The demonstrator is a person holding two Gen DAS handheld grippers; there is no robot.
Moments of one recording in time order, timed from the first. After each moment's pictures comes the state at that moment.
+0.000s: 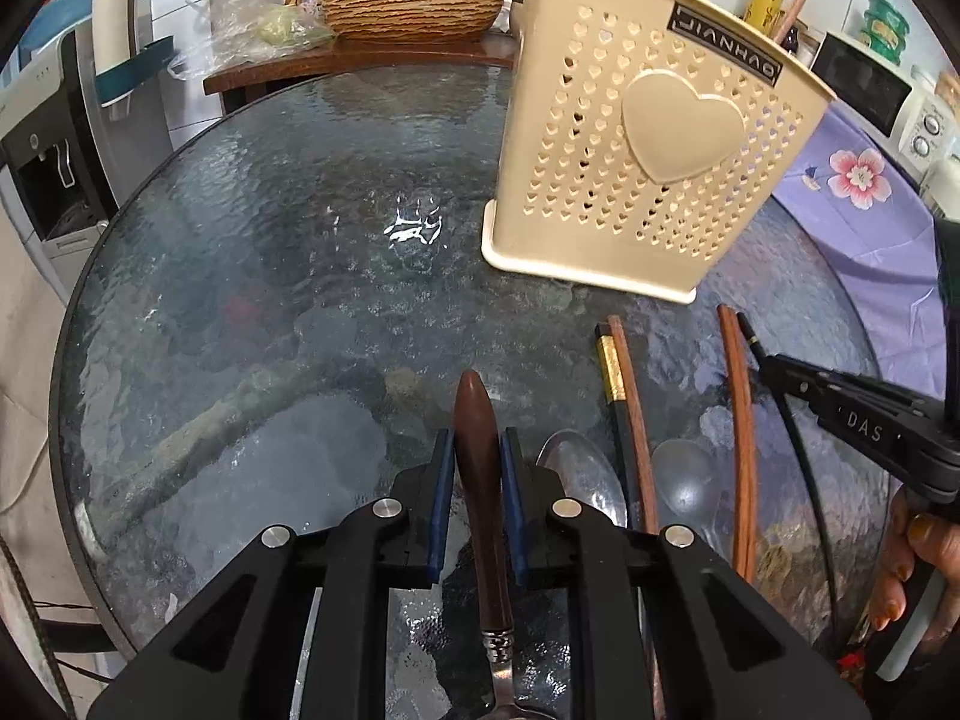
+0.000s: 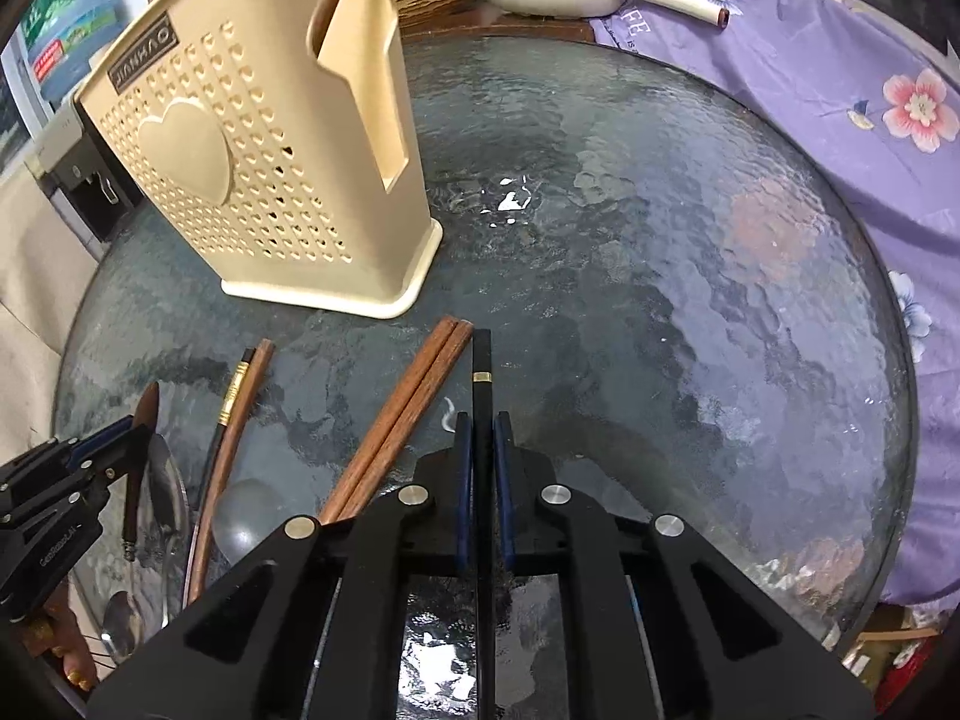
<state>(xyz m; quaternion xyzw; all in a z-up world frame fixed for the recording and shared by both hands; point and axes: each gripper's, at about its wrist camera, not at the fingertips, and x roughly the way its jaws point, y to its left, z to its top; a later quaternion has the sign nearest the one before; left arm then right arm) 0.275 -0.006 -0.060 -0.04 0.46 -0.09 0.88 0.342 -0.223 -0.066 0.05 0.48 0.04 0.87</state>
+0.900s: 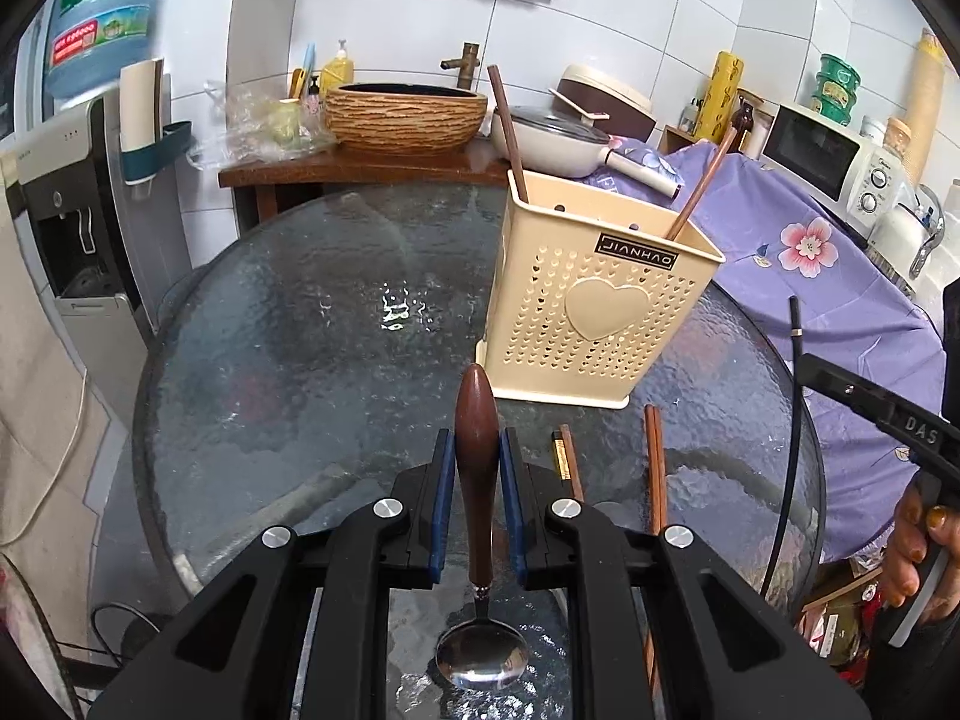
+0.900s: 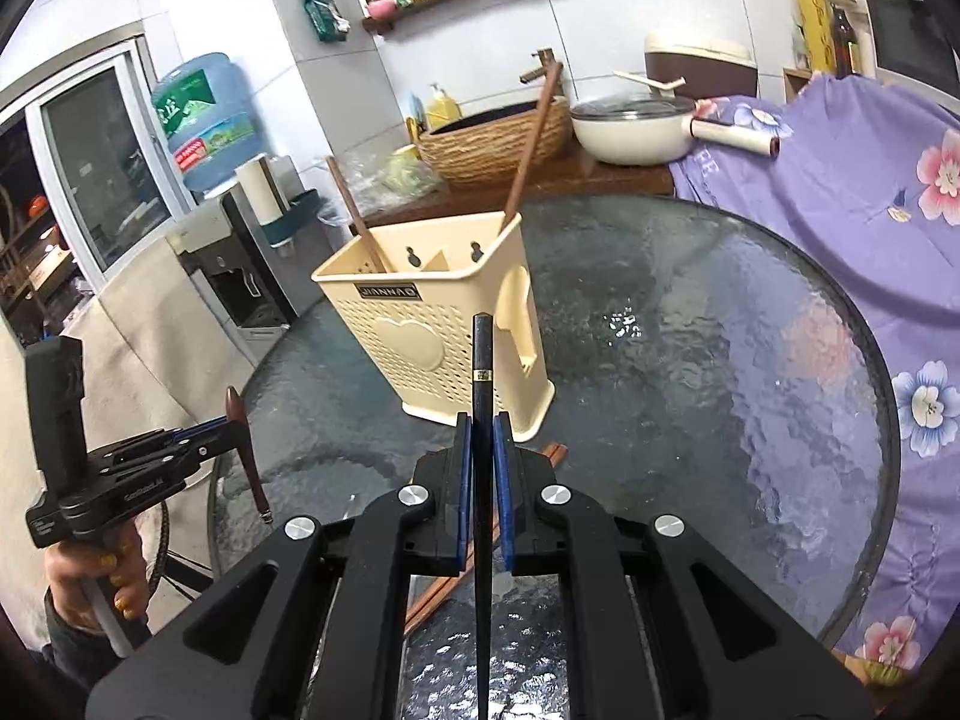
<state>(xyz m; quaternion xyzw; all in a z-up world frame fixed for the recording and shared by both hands) 0.235 0.017 0.026 -0.05 0.37 -0.10 0.92 0.273 -0.241 0.048 0.09 0.33 0.17 0.92</state>
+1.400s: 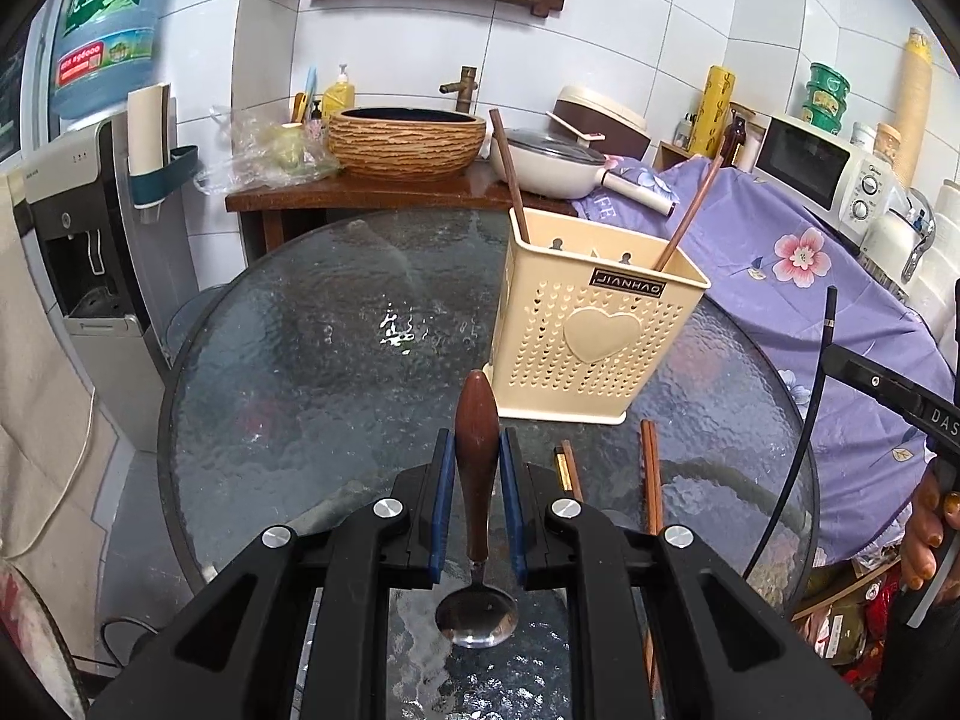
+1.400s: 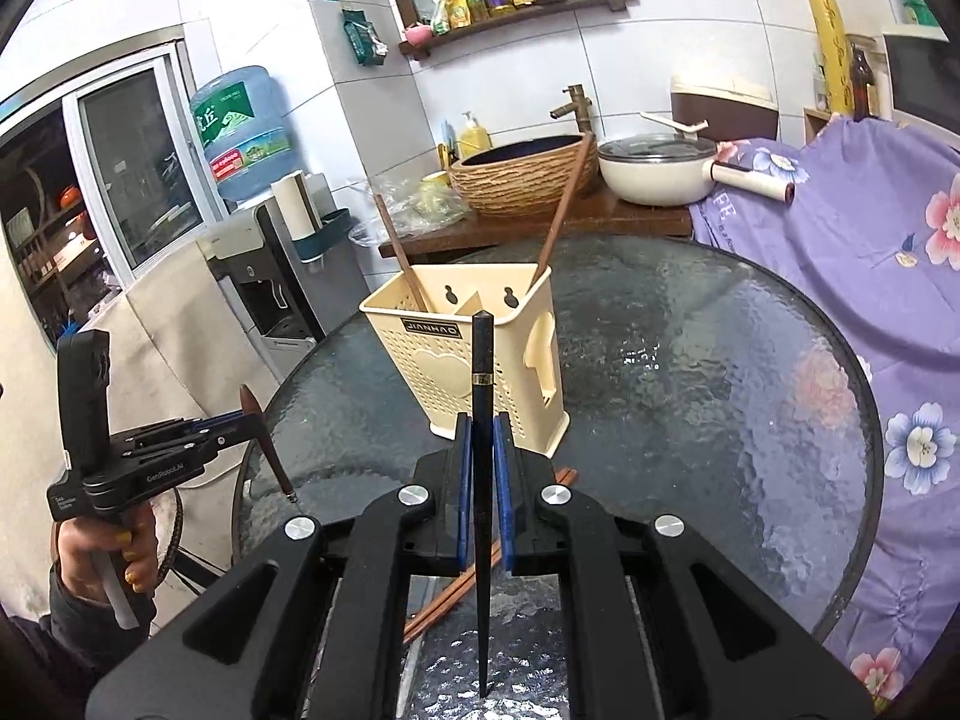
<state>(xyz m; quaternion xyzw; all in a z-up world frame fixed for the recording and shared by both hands) 0.221 0.027 0.044 -0.04 0.34 -0.11 0.93 0.248 -0.244 0.079 0.08 0.30 0.20 0.93</state>
